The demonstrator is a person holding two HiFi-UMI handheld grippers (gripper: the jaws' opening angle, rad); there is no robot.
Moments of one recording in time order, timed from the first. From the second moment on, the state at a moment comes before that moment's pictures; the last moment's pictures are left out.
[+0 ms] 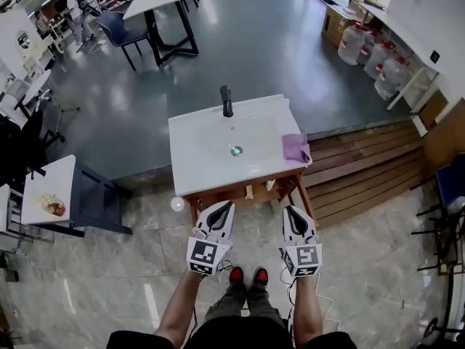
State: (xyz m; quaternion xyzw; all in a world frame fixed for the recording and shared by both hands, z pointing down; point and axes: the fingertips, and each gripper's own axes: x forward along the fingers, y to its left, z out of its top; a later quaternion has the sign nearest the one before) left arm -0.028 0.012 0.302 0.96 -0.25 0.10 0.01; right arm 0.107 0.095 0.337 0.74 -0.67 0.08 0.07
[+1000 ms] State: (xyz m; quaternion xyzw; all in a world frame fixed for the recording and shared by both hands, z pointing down) left arm 0.060 -0.002 0.292 0.98 -0.18 0.08 0.00; right arm 0.190 0.087 0.324 0.78 -0.62 0.06 0.06
